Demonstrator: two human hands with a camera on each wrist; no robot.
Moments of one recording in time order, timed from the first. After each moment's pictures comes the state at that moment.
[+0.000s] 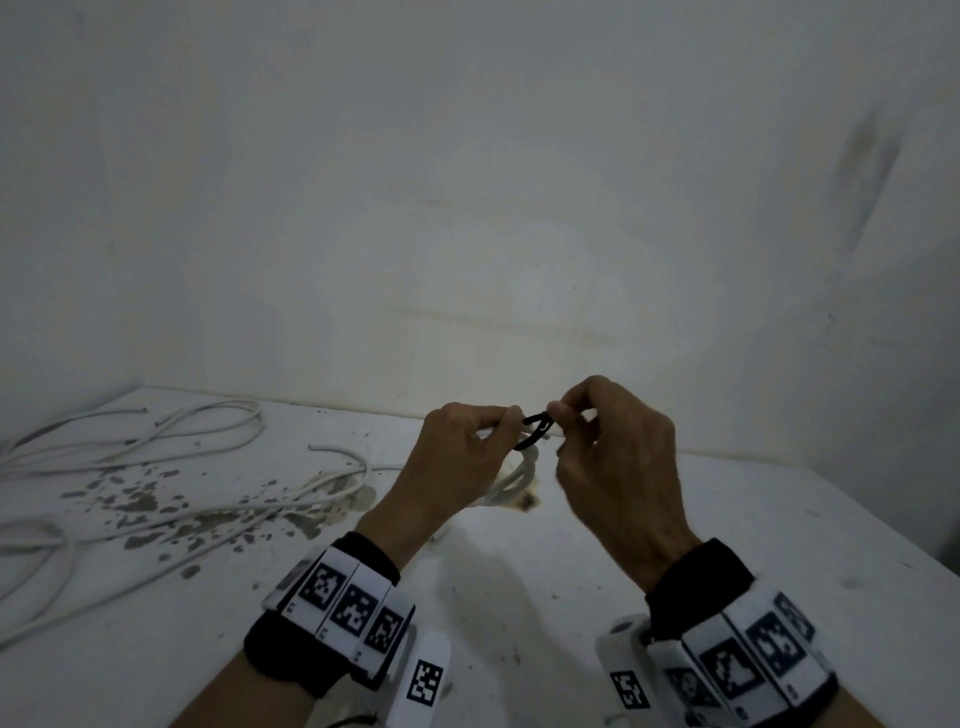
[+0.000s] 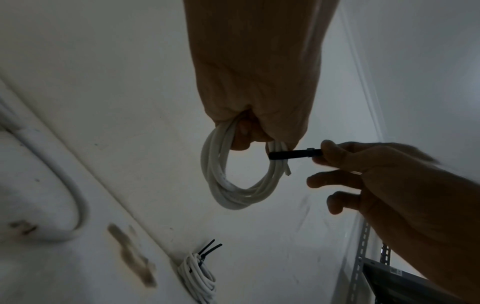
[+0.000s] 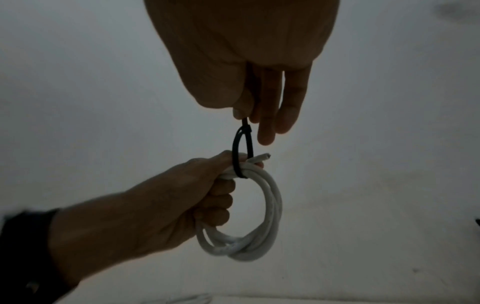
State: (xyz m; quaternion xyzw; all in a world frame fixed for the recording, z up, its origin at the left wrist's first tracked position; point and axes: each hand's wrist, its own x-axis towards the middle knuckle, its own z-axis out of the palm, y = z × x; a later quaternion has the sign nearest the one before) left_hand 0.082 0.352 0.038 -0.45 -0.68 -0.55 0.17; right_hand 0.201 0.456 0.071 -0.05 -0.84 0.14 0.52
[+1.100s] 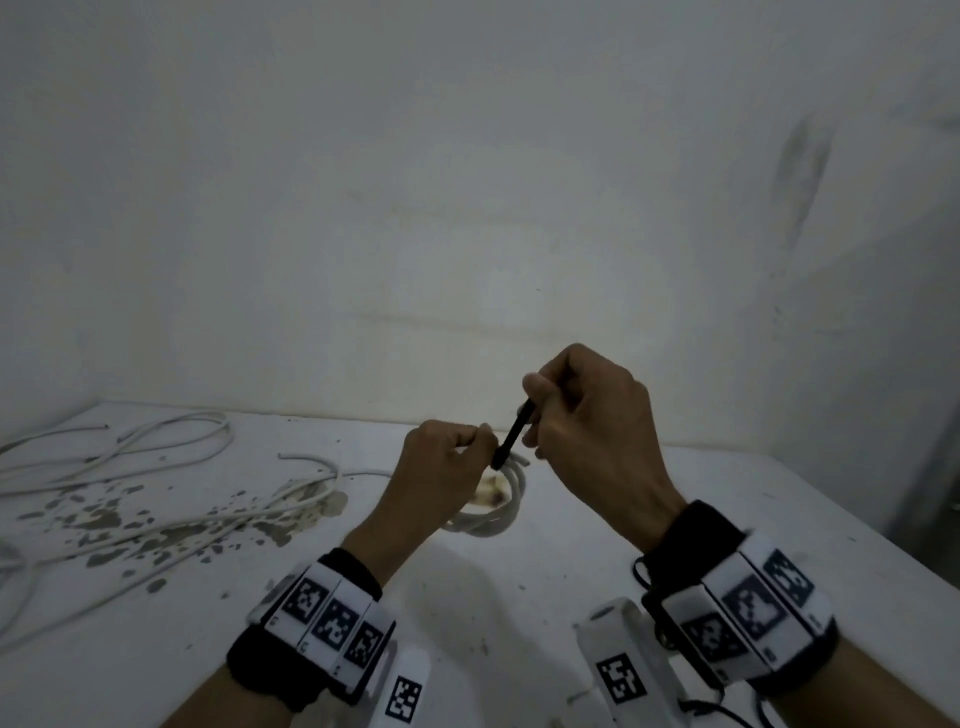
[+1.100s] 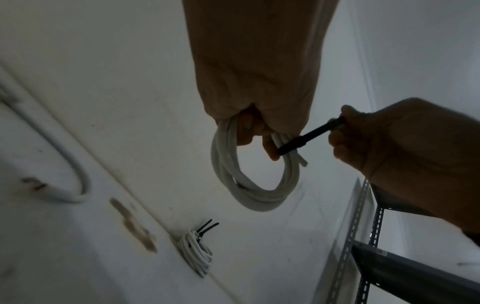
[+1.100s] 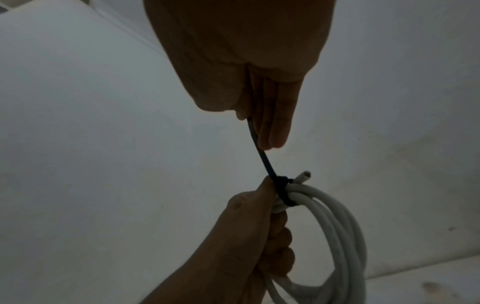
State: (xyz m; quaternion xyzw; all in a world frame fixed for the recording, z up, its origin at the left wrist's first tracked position) left_hand 0.092 0.368 0.026 -0.40 -0.72 -0.56 0.10; right_hand 0.222 0.450 0.110 -0.07 -0.84 0.31 0.43
